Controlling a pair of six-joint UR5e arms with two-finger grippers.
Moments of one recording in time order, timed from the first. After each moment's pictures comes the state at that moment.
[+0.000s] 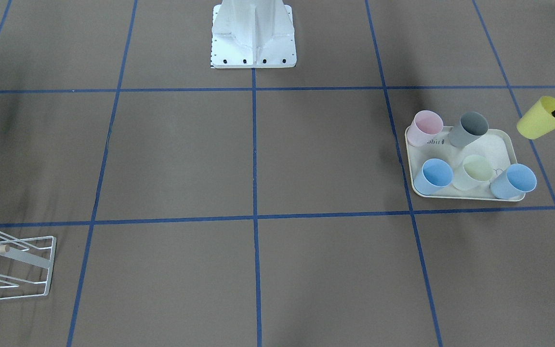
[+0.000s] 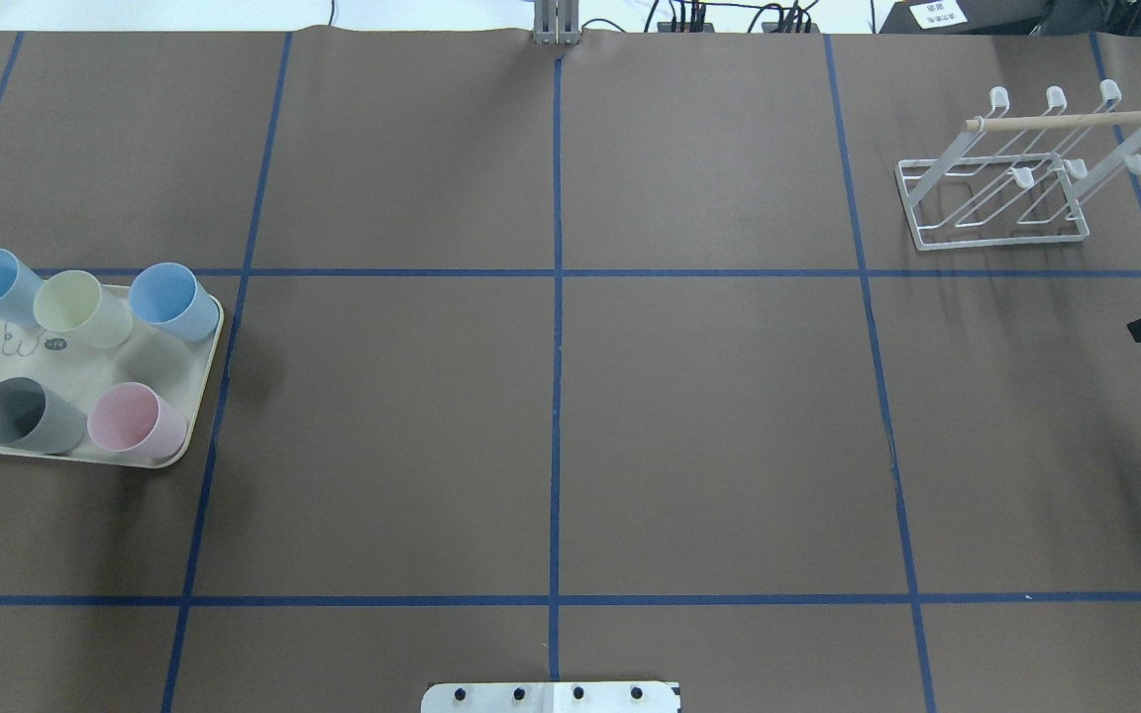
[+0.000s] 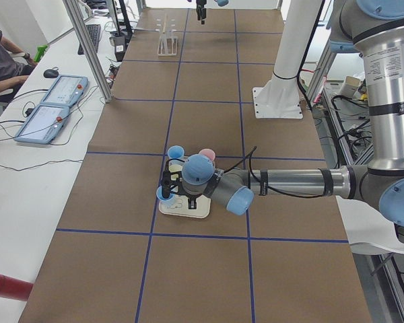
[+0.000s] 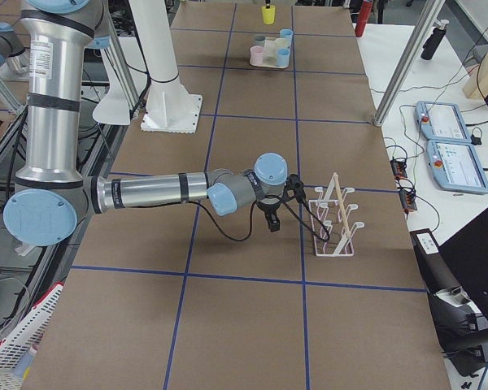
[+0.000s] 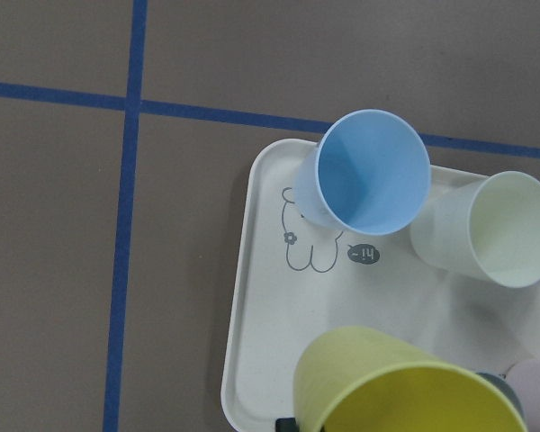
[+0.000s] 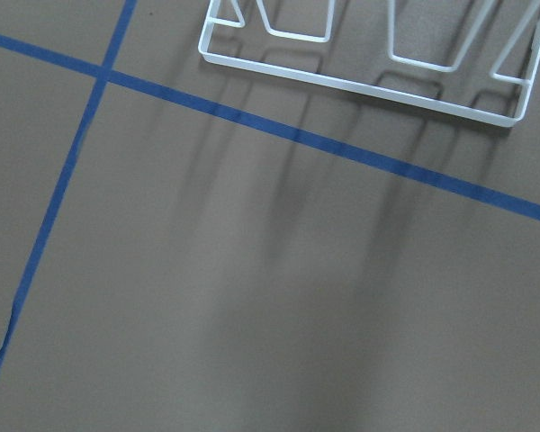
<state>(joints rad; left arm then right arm) -1.41 -1.37 -1.75 -2.14 -2.55 -0.62 1.25 -1.67 1.77 -1.19 2.45 0.20</state>
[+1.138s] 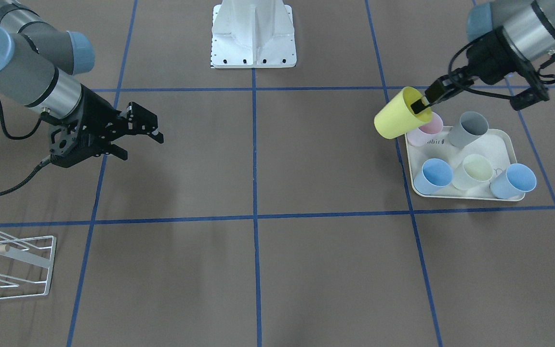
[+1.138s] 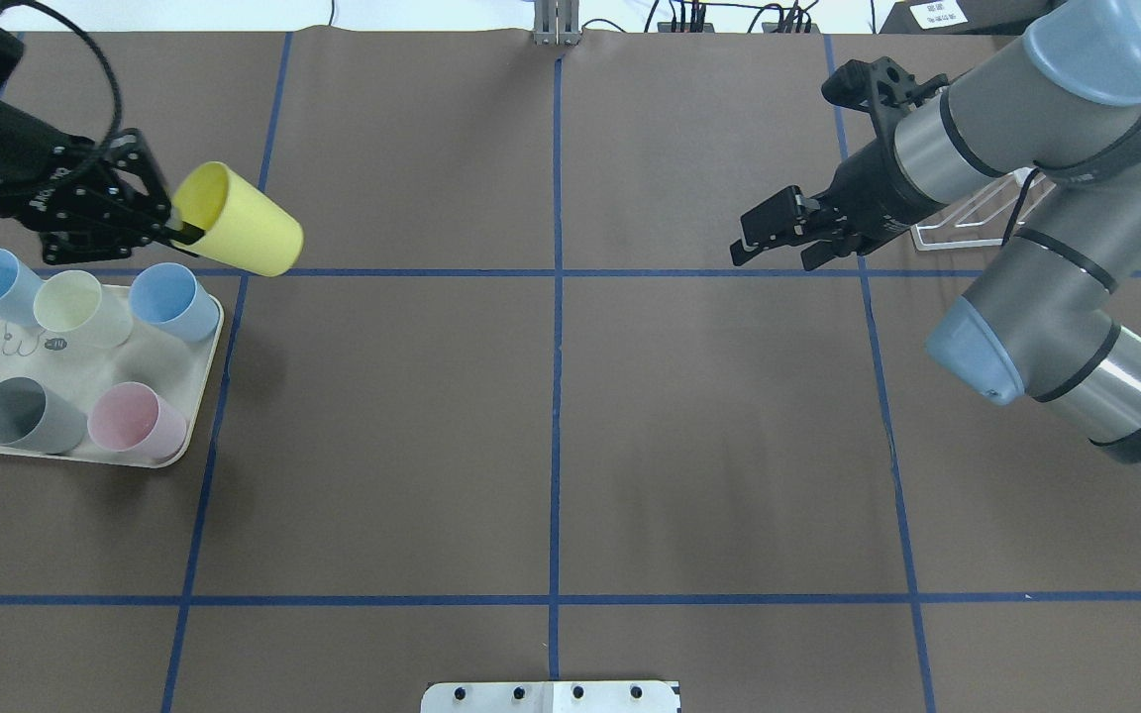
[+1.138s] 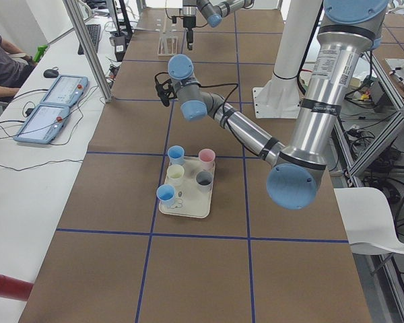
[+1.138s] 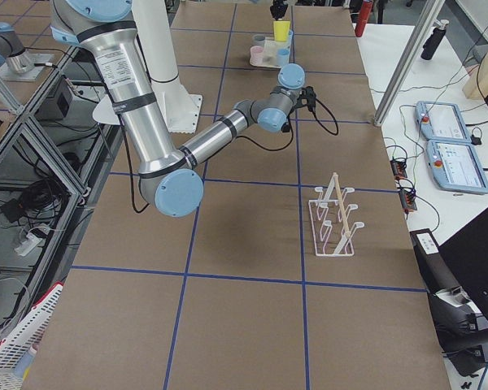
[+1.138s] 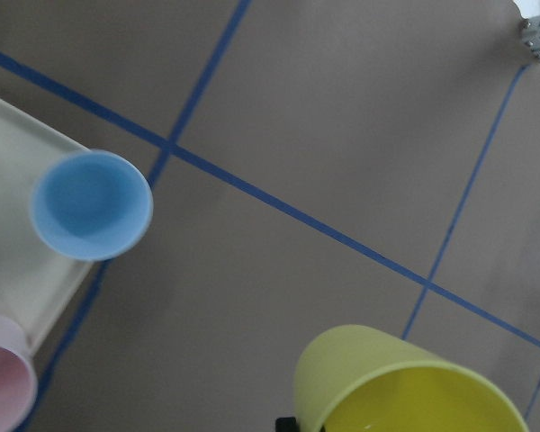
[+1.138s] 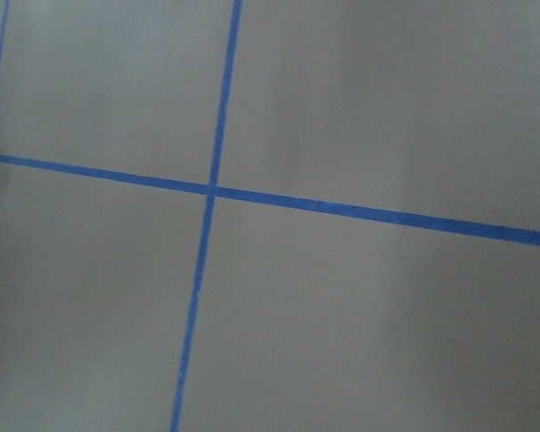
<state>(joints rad) -1.04 -1.86 -1.91 -2.15 -2.54 -1.74 0.89 -1.15 1.75 -1.07 2.37 1.06</state>
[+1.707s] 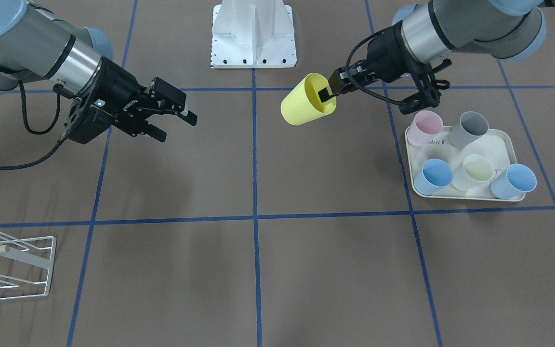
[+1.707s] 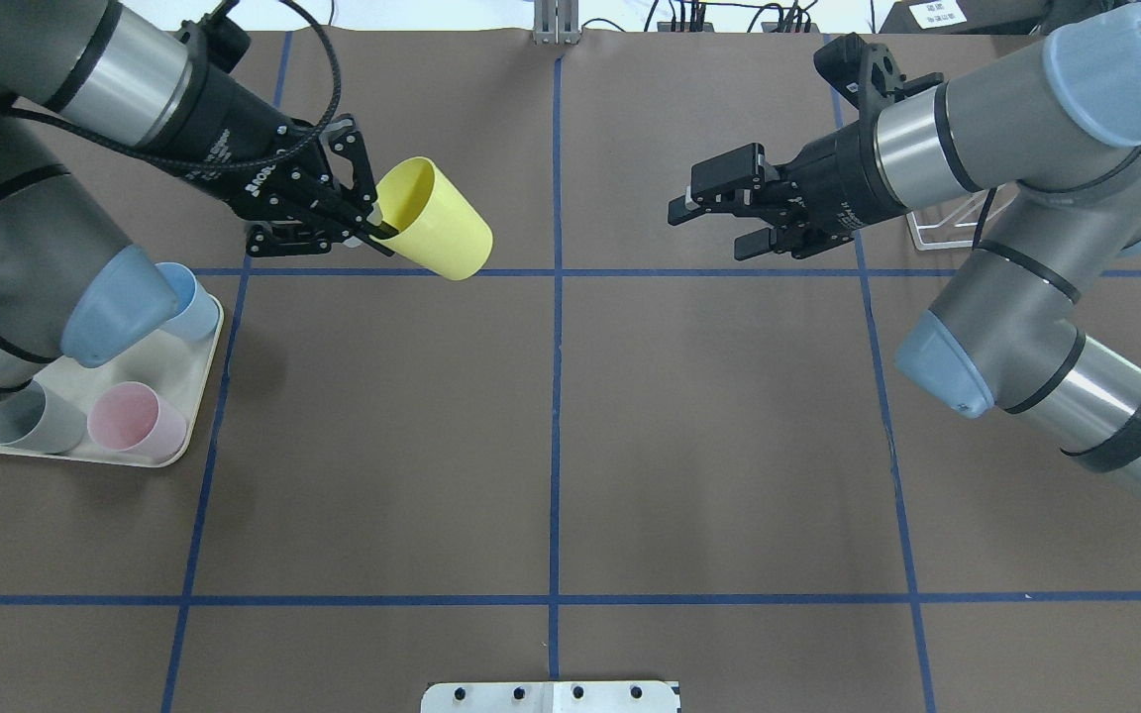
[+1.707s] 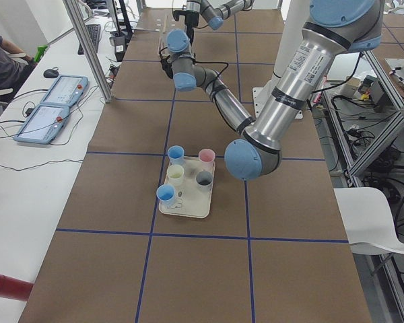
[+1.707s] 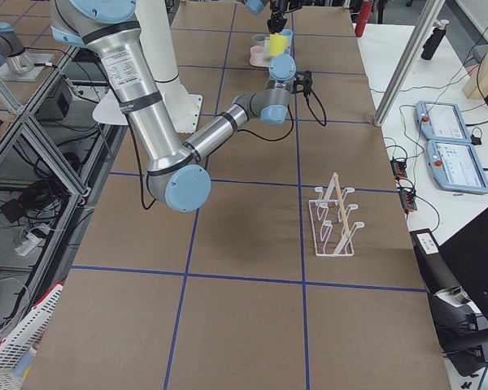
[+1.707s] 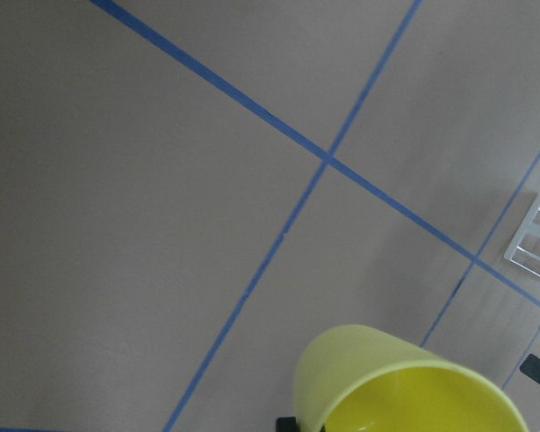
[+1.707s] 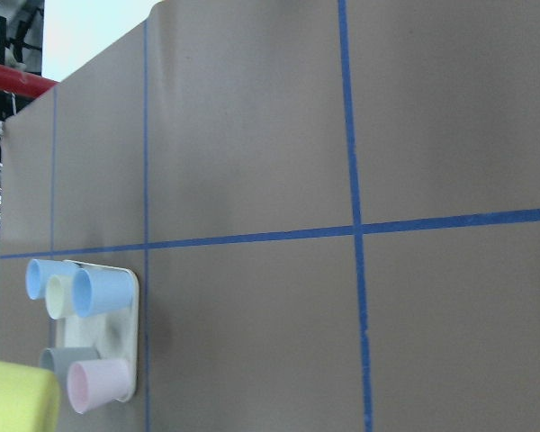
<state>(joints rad) -0.92 -2.16 -1.78 -2.14 -2.55 -1.93 0.85 -1.13 1.75 -0.69 2.26 1.57</state>
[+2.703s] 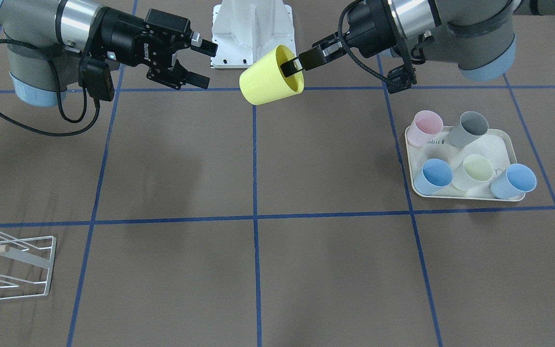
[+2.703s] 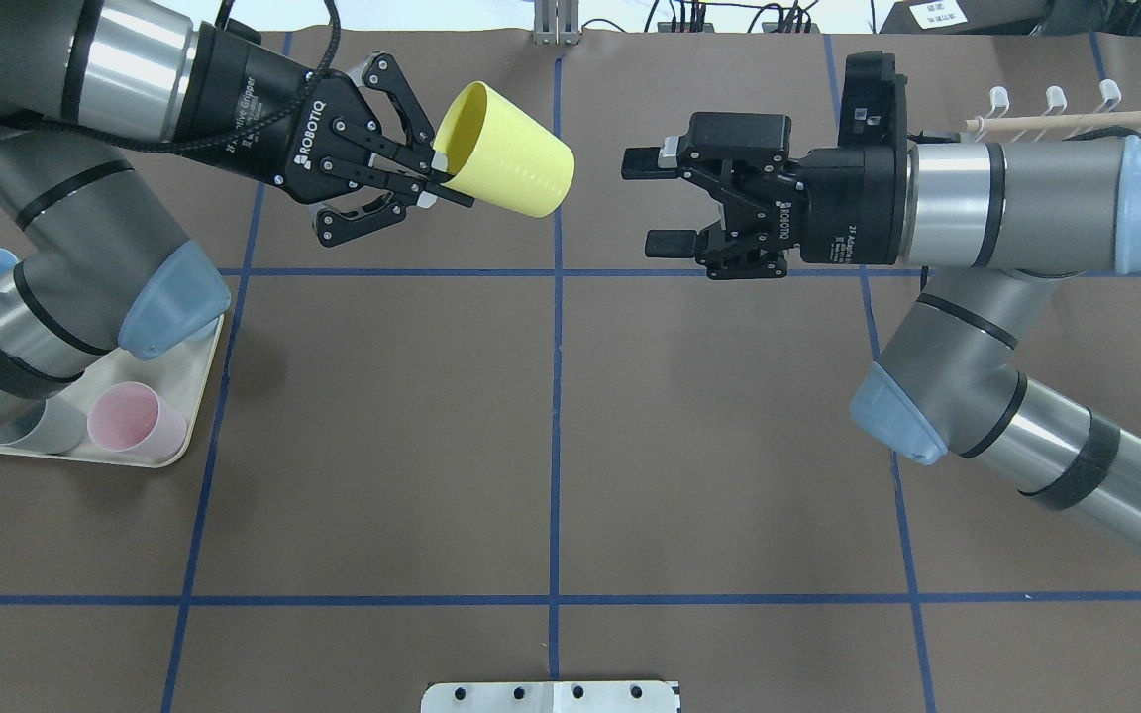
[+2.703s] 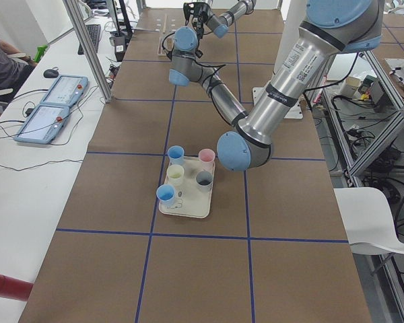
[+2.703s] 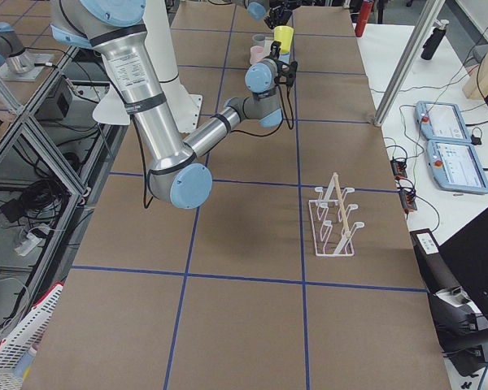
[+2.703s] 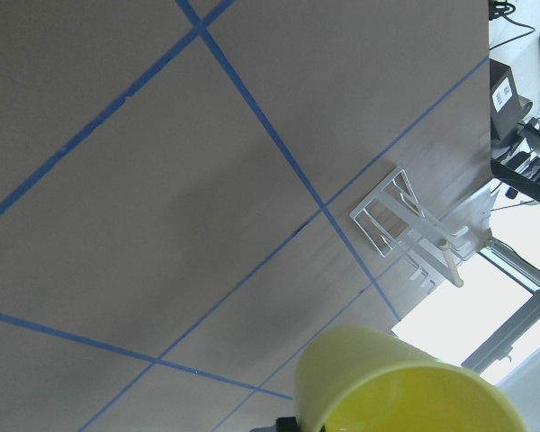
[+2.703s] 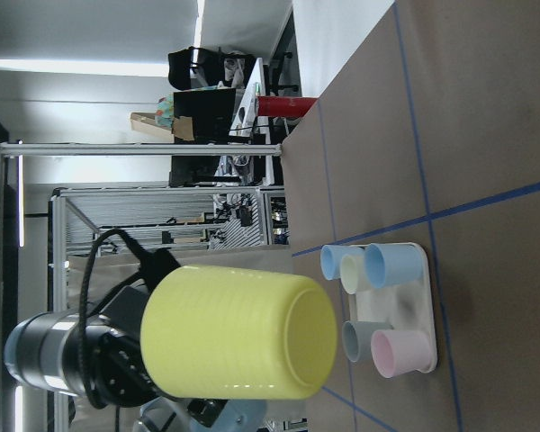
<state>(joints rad) -0.89 -2.19 -1.72 -2.69 -2.41 -2.65 0.76 -1.10 1.72 -0.03 2.03 2.03</state>
